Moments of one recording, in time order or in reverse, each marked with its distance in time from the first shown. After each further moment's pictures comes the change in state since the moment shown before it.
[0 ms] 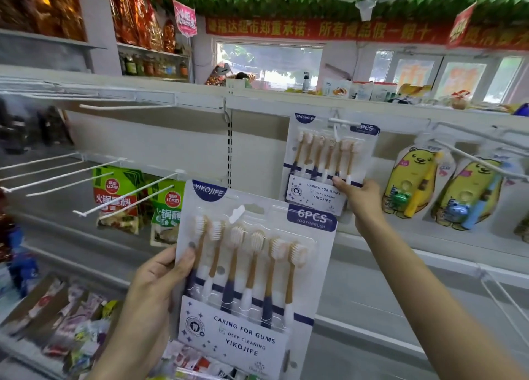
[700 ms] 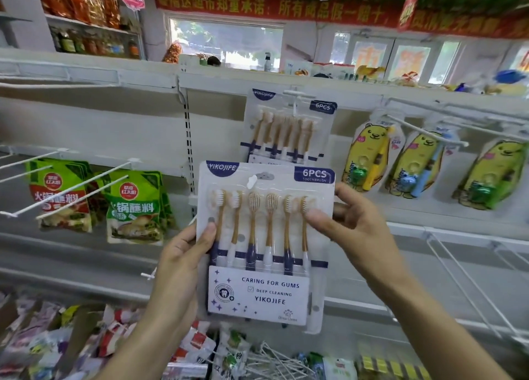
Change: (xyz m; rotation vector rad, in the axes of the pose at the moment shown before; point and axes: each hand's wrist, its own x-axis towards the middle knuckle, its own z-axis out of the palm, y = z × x) left_hand 0.018 -0.038 0.054 0.002 -0.054 -0.123; right_hand -0.172 -0.061 -0.054 -0.121 -0.438 -0.207
